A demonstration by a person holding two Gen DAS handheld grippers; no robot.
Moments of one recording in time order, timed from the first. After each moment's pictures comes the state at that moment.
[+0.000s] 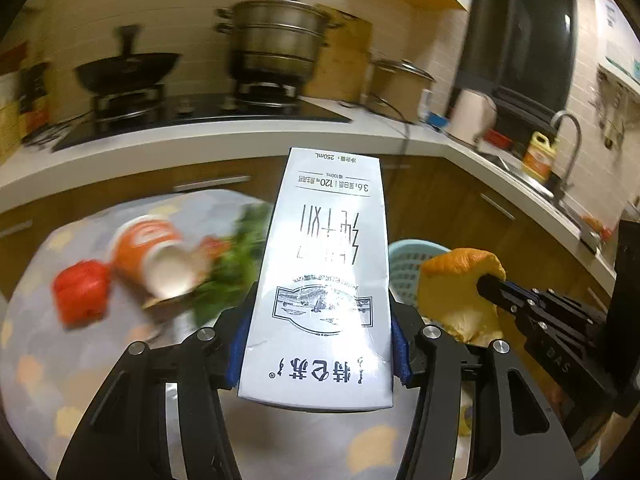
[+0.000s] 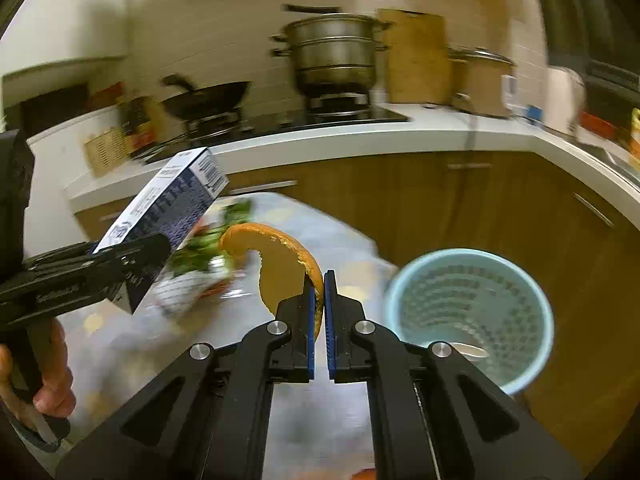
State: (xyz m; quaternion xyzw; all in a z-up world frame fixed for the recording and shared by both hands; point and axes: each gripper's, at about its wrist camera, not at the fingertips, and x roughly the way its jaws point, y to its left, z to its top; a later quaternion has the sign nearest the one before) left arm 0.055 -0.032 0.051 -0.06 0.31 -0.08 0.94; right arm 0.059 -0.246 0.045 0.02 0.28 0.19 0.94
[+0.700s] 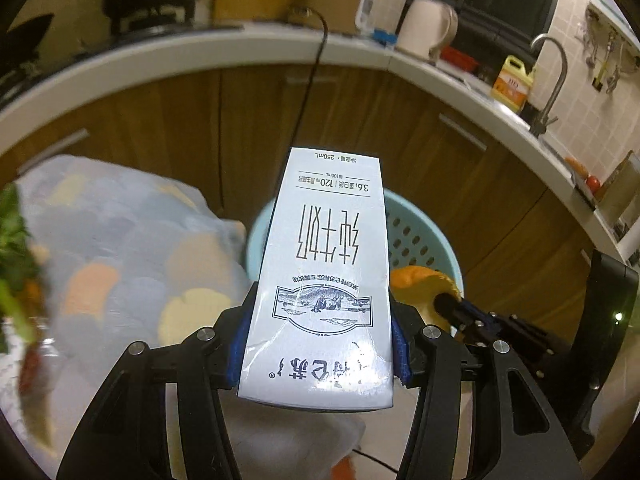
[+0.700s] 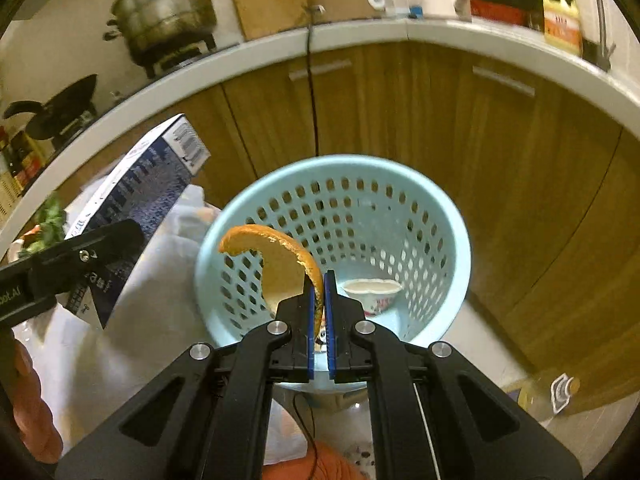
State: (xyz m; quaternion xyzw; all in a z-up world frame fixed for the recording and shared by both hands) left arm 0.177 -0.184 -0.036 -0.04 0.43 -0.17 0.89; right arm 0.140 -0.378 -0.070 0.10 0.40 0.03 0.91
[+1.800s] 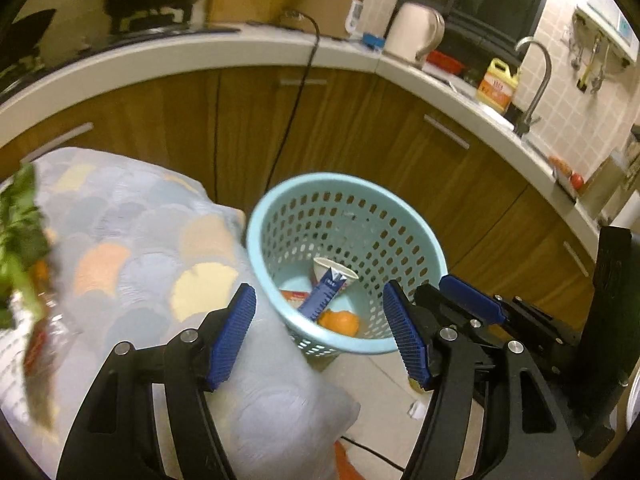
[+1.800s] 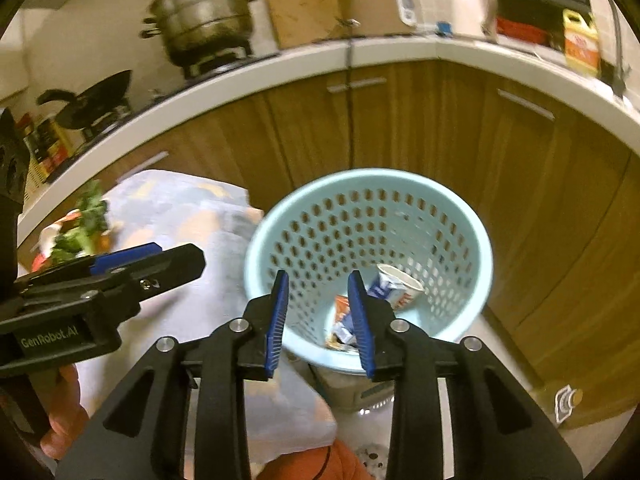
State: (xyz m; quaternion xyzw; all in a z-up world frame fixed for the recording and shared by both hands) left arm 0.141 -0.156 -0.019 -0.05 0.41 -0.19 0.89; right arm 0.109 -0.344 -0.030 0.08 0.37 0.08 0.92
